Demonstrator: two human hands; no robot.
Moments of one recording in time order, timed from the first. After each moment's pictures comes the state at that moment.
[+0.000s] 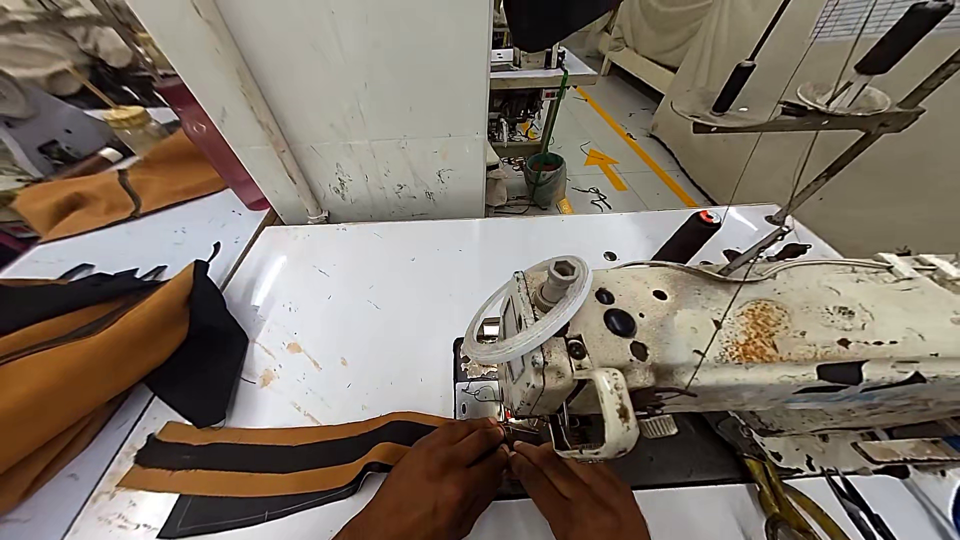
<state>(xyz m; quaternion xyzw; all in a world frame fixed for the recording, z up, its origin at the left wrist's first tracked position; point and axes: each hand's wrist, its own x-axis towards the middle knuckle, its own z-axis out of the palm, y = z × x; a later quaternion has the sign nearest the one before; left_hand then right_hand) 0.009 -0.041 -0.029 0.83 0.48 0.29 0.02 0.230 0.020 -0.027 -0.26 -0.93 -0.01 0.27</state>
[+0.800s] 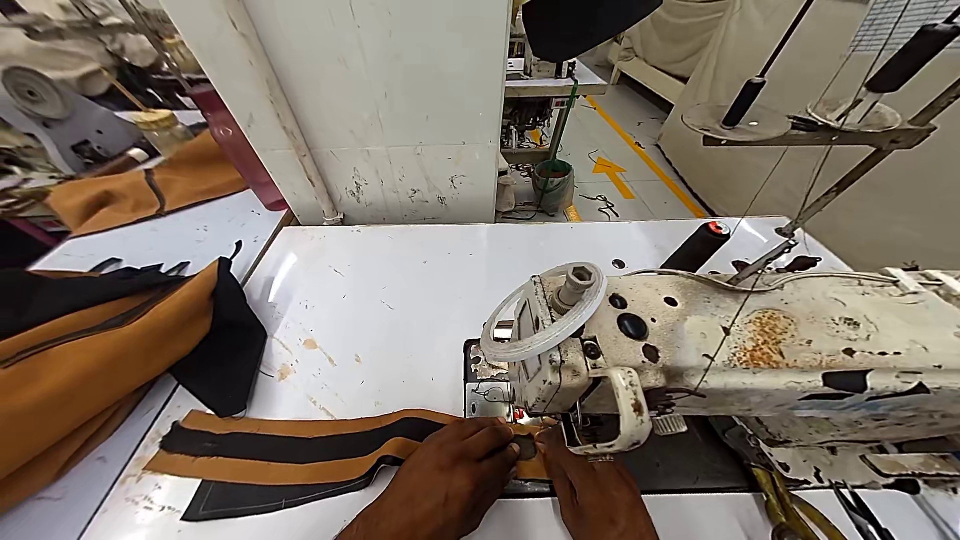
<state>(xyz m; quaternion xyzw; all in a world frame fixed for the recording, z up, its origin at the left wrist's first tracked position) 0.009 -0.042 -0.029 0.82 0.49 0.28 0.04 0.226 0.022 -0.038 -0.36 -0.87 0.07 0.32</state>
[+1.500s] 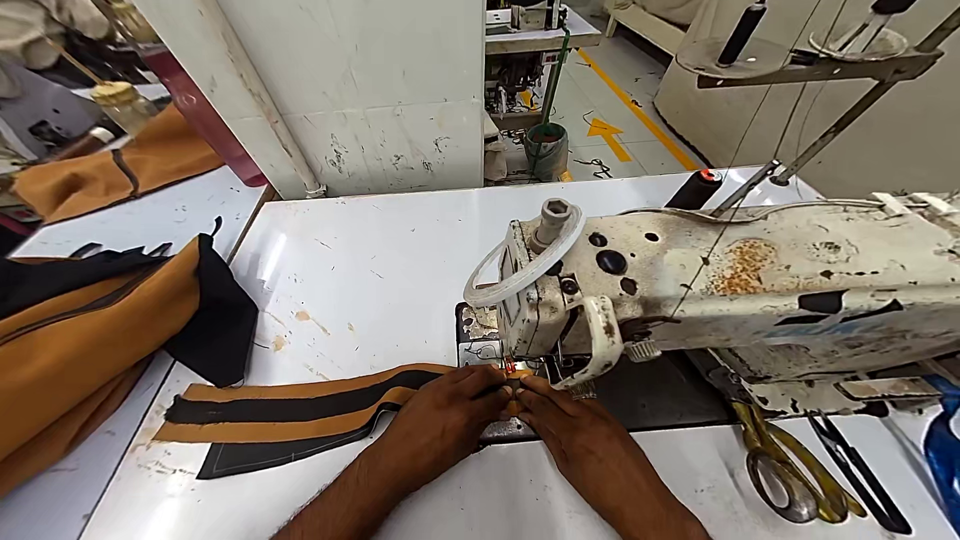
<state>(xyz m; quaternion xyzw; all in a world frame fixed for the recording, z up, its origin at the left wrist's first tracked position) 0.006 -0.035 -0.020 0.82 0.51 0.25 0.06 0.236 0.027 -0.032 -0.30 -0.92 0.09 0.21</state>
